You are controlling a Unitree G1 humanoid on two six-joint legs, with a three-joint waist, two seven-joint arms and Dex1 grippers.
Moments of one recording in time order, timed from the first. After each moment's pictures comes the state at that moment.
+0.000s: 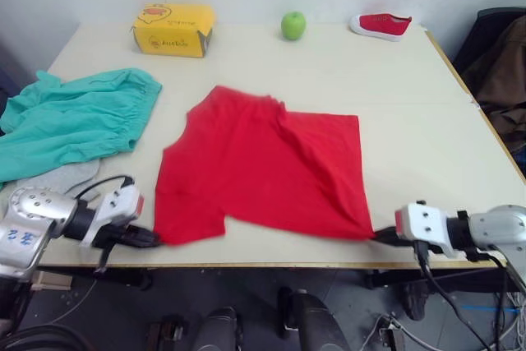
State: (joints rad) left arm -0.07 1.16 0.05 -0.01 -0.34 0.32 -1.50; right arm 0.09 -1.10 -0.11 -0.25 0.29 0.12 1.30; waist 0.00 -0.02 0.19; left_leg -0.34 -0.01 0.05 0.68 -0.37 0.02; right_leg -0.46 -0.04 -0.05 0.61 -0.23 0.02
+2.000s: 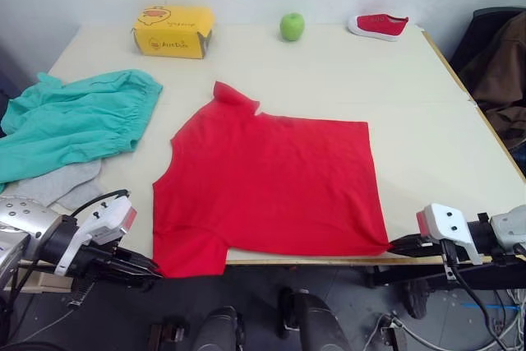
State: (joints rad) left arm 0.08 1.24 0.25 -0.32 -0.62 0.65 -1.50; right arm 0.03 -1.12 -0.09 -0.10 0.35 0.09 1.42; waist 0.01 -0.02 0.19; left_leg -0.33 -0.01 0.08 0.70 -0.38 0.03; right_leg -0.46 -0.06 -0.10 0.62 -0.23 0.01
